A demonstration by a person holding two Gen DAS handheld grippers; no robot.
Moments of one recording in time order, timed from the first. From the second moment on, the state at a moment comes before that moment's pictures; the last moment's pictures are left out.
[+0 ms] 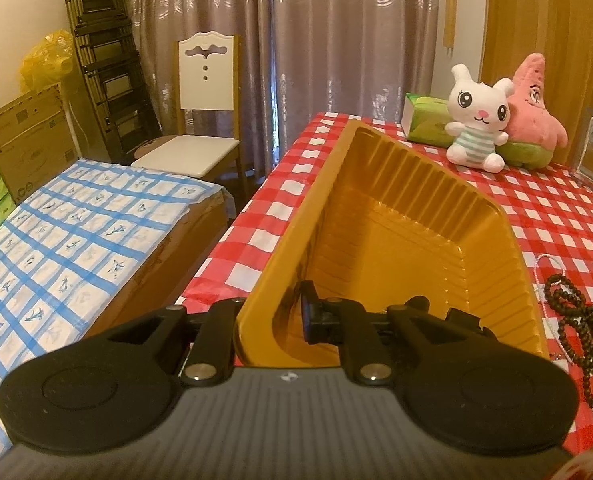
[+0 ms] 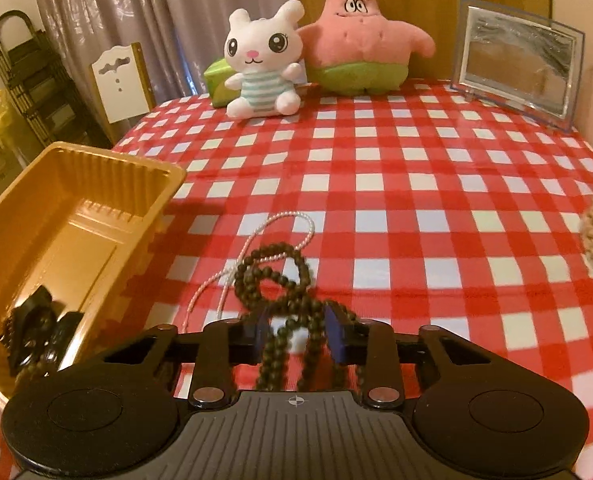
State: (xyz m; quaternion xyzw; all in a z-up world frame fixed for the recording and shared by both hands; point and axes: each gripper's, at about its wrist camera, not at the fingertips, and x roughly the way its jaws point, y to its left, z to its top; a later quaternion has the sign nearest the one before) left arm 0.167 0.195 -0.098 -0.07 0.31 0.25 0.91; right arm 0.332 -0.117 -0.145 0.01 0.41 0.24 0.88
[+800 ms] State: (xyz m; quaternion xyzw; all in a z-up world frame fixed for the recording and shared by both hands) left arm 0.169 0.191 -0.097 -0.07 0.32 0.26 0.91; right arm 0.348 -0.129 -0.143 0.05 0.39 0.26 0.88
